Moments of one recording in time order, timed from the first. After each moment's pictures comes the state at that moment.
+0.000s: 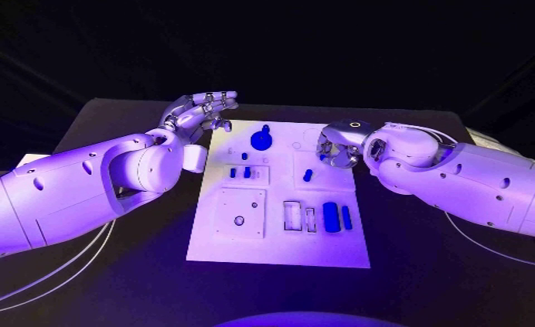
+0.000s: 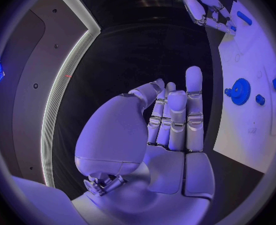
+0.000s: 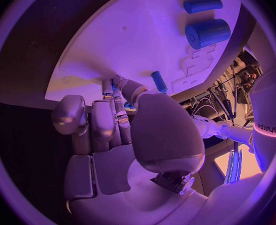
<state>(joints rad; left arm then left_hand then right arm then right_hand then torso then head) 1.18 -0.86 -0.01 1.52 0.10 -0.30 0.41 1.36 -0.08 0.46 -0.06 0.13 1.00 0.17 0.16 0.11 1.00 0.09 0.46 0.21 1.26 0.01 1.12 0.73 0.17 1.22 0.11 0.65 0.83 1.17 -0.76 -0.02 1.40 -1.75 -0.14 -0.09 1.32 -0.07 0.49 -0.06 0.13 1.17 0.11 0.13 0.08 1.25 0.05 0.11 0.09 1.47 -0.03 1.20 1.07 0.12 1.34 0.08 1.24 0.92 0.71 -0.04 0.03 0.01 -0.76</state>
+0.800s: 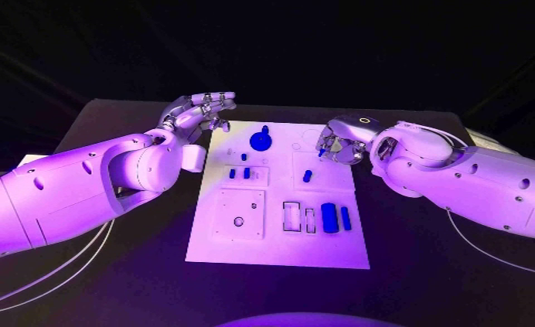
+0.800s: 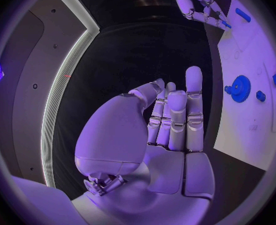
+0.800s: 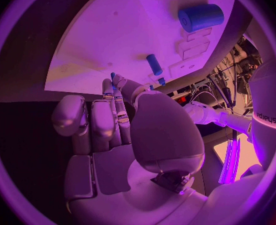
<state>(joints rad) 1.18 -0.86 -0.01 1.51 0.10 -0.30 0.40 1.36 -0.08 0.46 -0.07 0.13 1.00 0.17 0.16 0.11 1.00 0.09 0.47 0.21 1.26 0.01 1.12 0.72 0.17 1.22 0.11 0.65 0.83 1.18 -0.81 -0.01 1.47 -1.66 -0.25 -0.09 1.33 -0.06 0.49 -0.07 0.12 1.18 0.11 0.13 0.08 1.26 0.05 0.11 0.09 1.46 -0.03 1.20 1.07 0.12 1.35 0.07 1.24 0.93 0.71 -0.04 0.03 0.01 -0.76</state>
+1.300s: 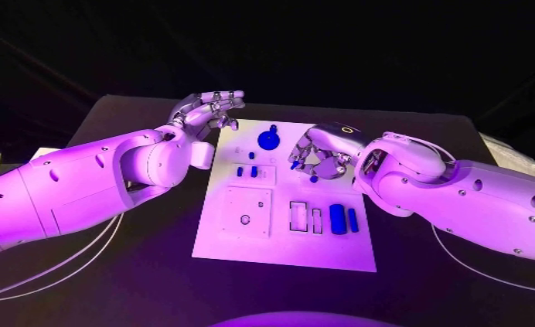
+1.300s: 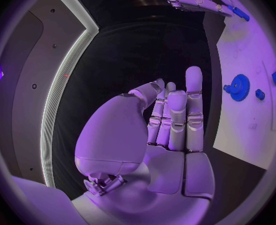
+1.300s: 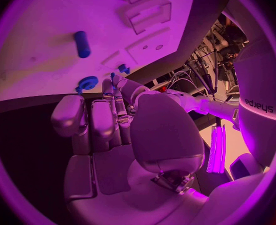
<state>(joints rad) 1.18 -0.86 -0.01 1.50 0.10 -0.30 0.40 1.36 -0.08 0.46 -0.07 0.13 1.00 0.17 0.16 0.11 1.00 0.09 0.47 0.21 1.26 0.01 1.12 0.72 0.17 1.22 0.11 0.65 0.83 1.16 -0.78 -0.01 1.64 -1.58 -0.27 -0.06 1.33 -0.06 0.49 -0.07 0.11 1.18 0.11 0.13 0.09 1.26 0.05 0.11 0.09 1.46 -0.03 1.20 1.07 0.12 1.35 0.07 1.24 0.94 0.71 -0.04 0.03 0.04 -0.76</state>
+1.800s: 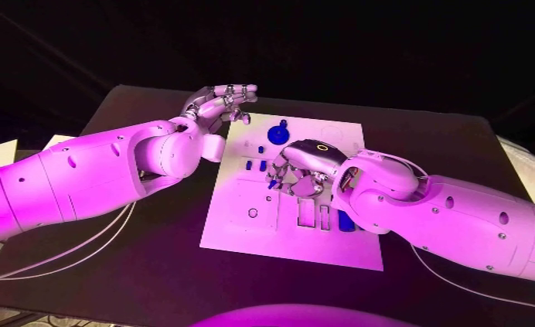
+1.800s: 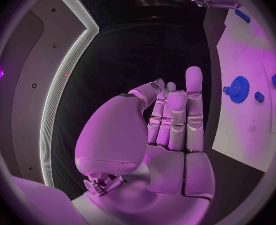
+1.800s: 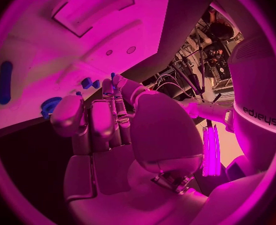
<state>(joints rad) 1.18 -0.85 -0.01 1.51 0.10 -0.29 0.39 1.36 -0.08 0.46 -0.07 0.13 1.00 0.17 0.16 0.11 1.00 0.09 0.47 0.21 1.26 0.01 1.12 0.72 0.17 1.22 0.11 0.65 0.83 1.10 -0.65 -0.02 1.63 -1.60 -0.25 -0.04 1.33 -0.06 0.49 -0.07 0.11 1.18 0.11 0.13 0.09 1.26 0.05 0.11 0.09 1.46 -0.03 1.20 1.07 0.12 1.35 0.07 1.24 0.93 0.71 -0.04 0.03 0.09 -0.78</state>
